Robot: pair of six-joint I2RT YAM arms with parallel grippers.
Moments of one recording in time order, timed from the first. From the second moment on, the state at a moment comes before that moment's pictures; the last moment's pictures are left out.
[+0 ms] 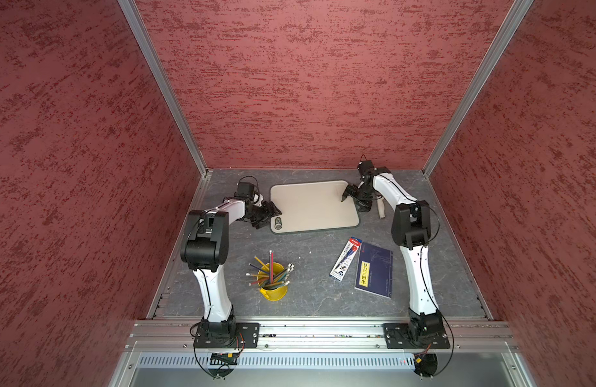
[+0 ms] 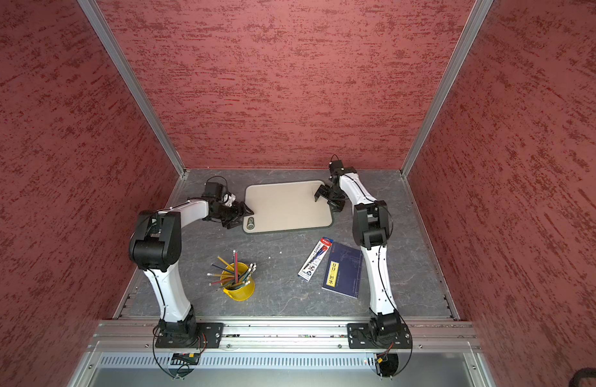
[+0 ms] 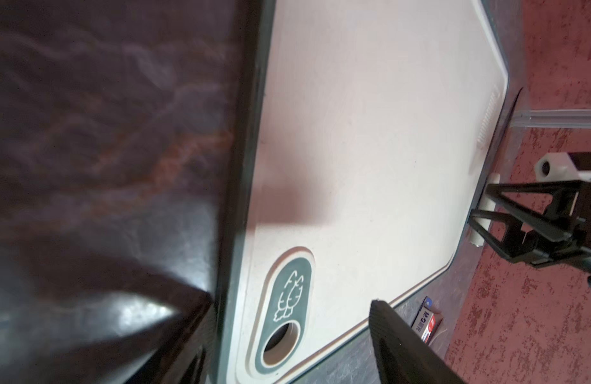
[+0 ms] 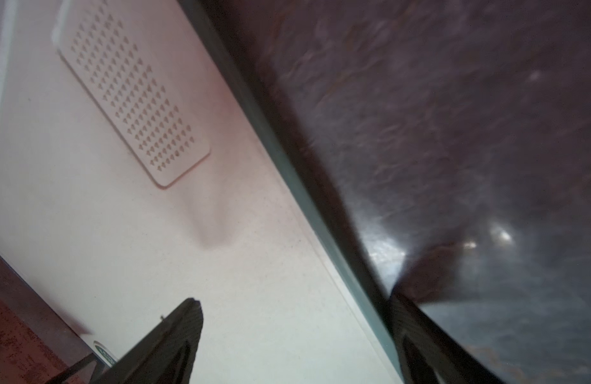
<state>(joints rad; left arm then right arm) -0.08 1.96 1.23 -0.41 0.56 -0.57 0.18 2.47 2.19 -1.05 -0.31 0.69</state>
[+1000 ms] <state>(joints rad) -0.11 1.88 1.13 -0.41 0.55 -0.59 0.25 2.00 1.41 -0.73 -0.24 0.75</state>
